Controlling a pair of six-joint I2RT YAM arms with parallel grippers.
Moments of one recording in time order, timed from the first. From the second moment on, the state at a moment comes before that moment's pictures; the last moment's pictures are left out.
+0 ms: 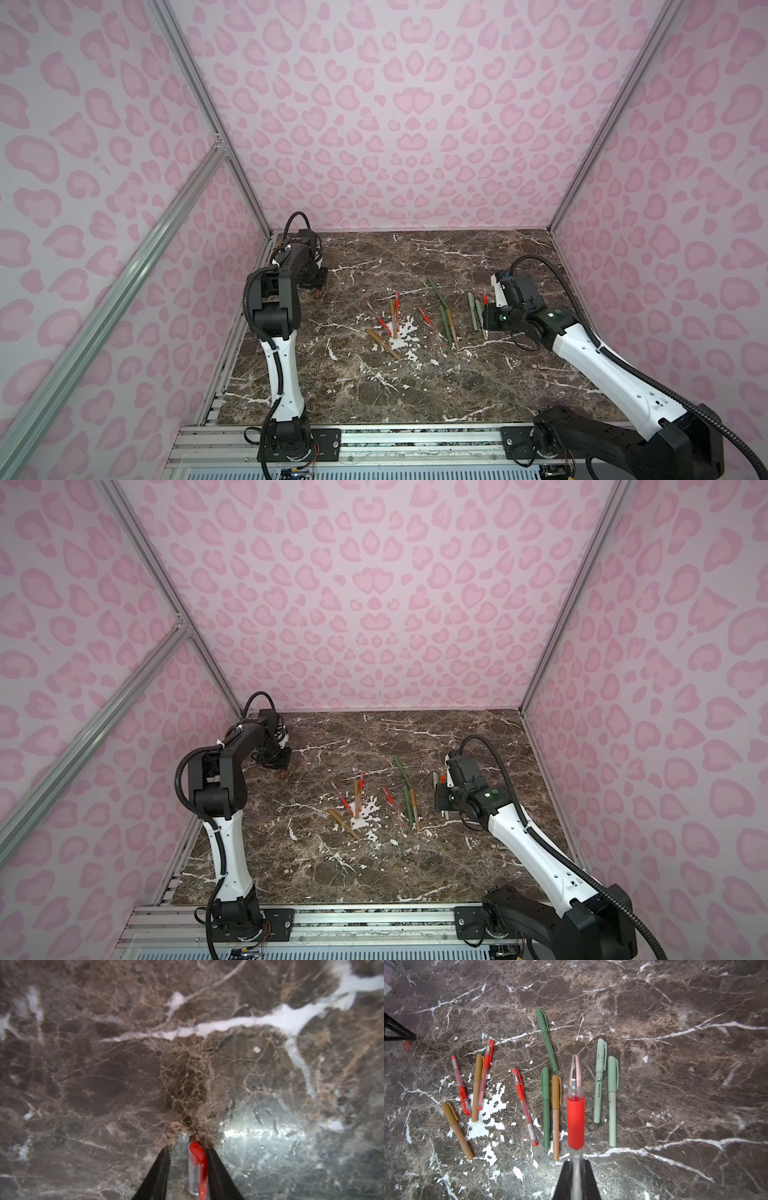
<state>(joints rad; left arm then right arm) 0.04 2.27 1.82 -0.97 -0.03 0.10 0.39 1.13 0.89 -0.70 -0.01 0.39</state>
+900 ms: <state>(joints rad) -0.03 1.27 1.09 -0.74 0.22 0.02 0.01 1.62 1.21 -0.76 0.01 0.14</state>
